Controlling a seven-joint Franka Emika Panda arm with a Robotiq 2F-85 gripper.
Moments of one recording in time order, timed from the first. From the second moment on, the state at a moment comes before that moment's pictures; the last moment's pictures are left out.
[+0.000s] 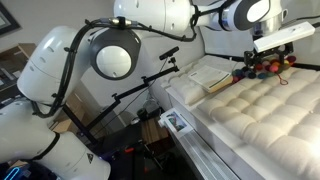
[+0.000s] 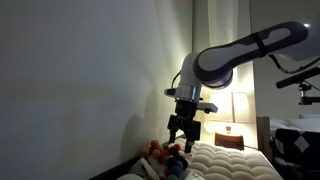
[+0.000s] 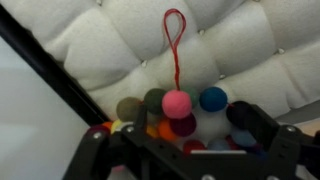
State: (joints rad) arm -0.02 1.10 0.18 -0.83 -0.09 2.08 -1.10
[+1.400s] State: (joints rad) arm -0.02 1.16 0.13 -0.75 -0.10 2.04 -1.09
